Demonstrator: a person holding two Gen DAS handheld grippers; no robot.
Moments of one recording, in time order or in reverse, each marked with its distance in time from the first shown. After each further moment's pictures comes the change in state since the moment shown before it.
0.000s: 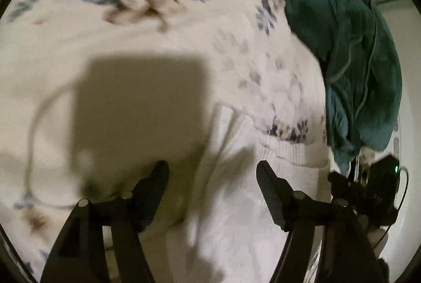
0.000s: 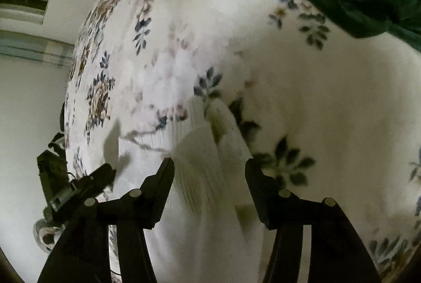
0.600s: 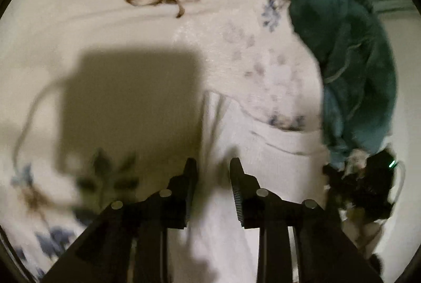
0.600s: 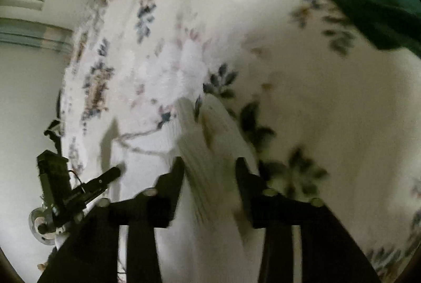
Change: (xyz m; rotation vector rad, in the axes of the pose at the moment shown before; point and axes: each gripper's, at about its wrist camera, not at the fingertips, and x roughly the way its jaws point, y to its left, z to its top) left arm -0.030 0.024 -0.022 -0.080 -0.021 -0.076; right arm 0.001 0.016 0.004 -0.061 0.031 -0.018
